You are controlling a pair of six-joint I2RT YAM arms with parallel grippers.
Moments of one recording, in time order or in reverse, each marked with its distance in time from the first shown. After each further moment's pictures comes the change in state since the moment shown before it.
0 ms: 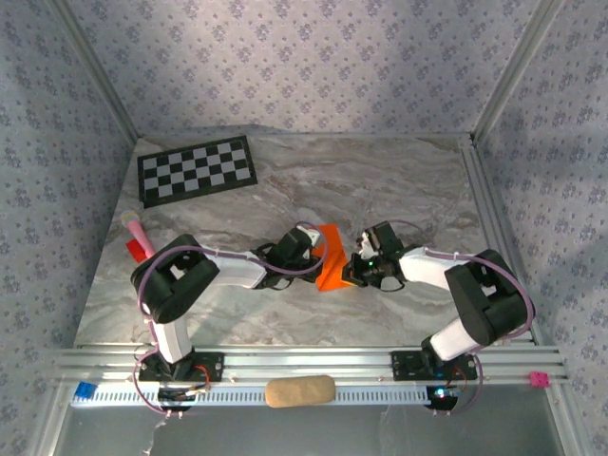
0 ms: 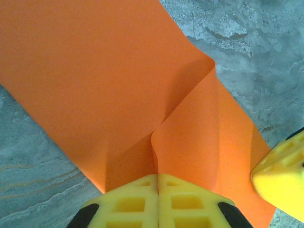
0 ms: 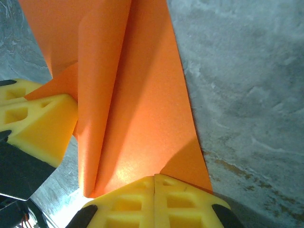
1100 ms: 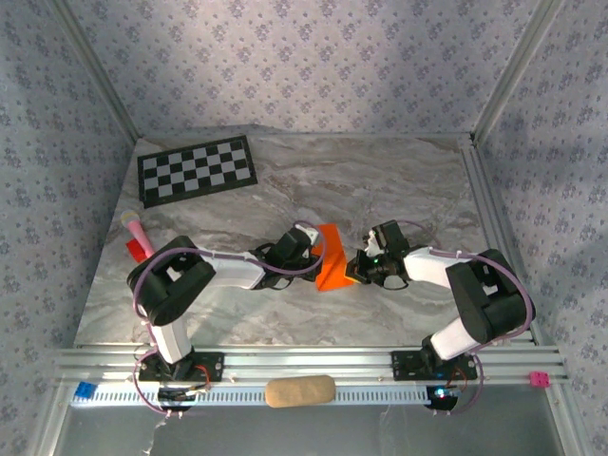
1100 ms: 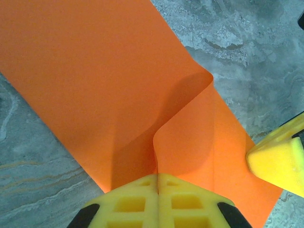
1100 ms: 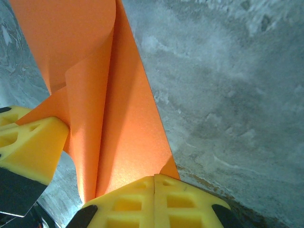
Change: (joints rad) left arm -0.006 -0.025 -0.008 -0.001 -0.028 -0.023; right arm -0.060 0.005 -0.021 0.048 -0.027 0.026
